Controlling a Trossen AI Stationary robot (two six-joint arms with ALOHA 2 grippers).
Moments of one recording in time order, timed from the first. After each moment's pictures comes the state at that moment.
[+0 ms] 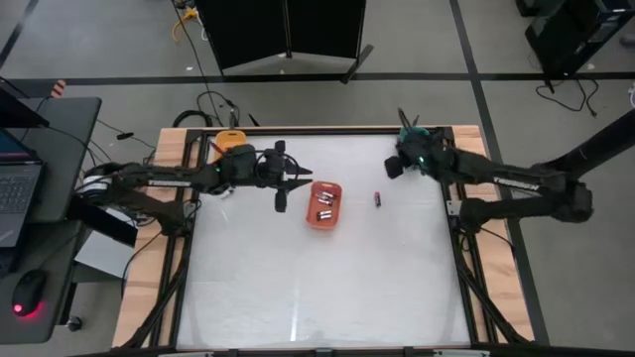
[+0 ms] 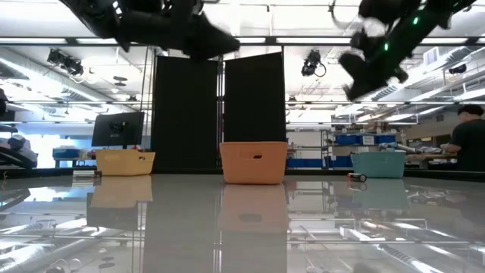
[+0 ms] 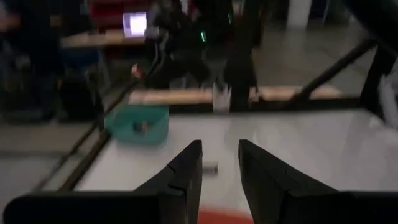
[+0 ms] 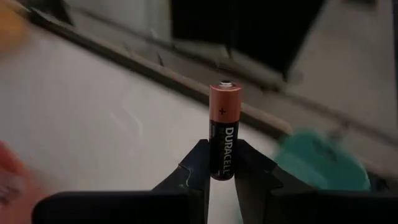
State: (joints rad) left arm 0.24 1.29 0.74 0.45 0.17 0.08; right arm -0.40 0.96 0.70 -0.46 0.56 0.39
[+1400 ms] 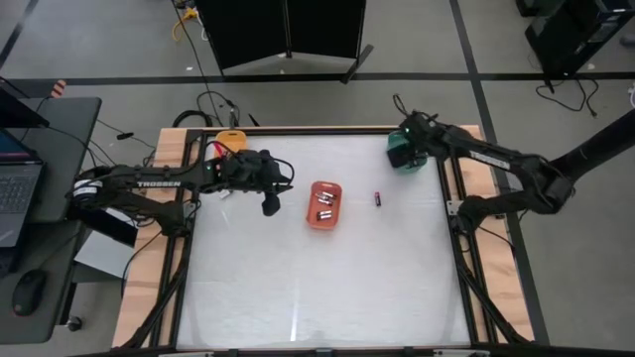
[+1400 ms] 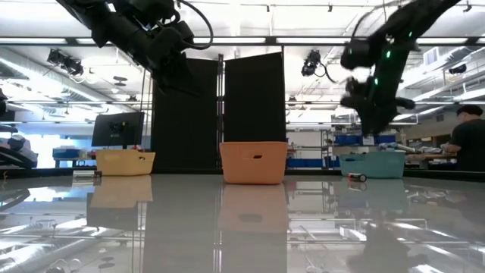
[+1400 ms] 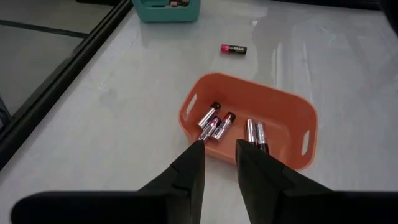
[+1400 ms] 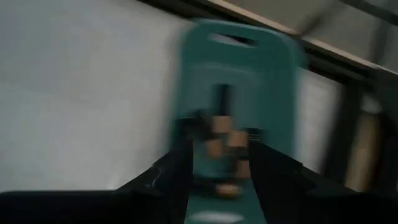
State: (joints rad) left arm 0.25 1.20 0.74 -0.10 0.02 0.00; right arm -0.77 1.25 0.83 -0.71 0.26 0.36
